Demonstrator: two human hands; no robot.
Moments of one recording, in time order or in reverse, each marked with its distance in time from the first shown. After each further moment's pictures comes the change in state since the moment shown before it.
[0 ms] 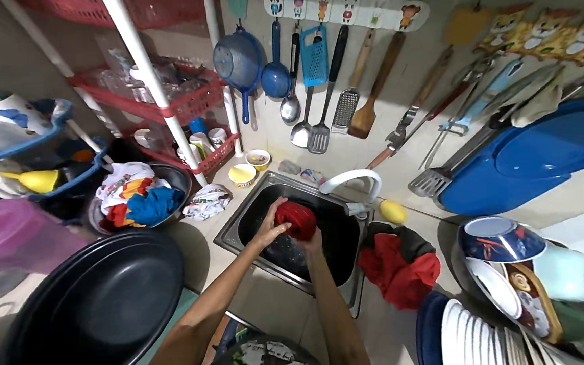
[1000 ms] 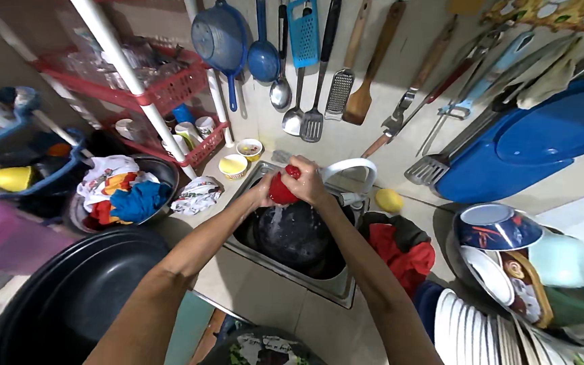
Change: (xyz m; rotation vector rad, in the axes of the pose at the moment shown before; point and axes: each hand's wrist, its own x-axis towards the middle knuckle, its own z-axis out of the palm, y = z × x) left_hand 0.089 0.073 -0.010 -0.500 -0.080 -0.784; right_hand -0.043 -0.077 0.139 -1.680 -0.598 -1.206
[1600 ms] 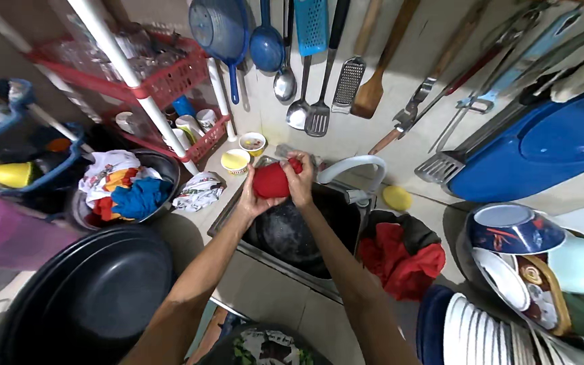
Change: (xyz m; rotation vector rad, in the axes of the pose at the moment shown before) left_hand -0.009 -0.035 -0.034 -0.483 -0.072 0.285; right_hand -0.005 0.035 0.072 0.535 0.323 0.393
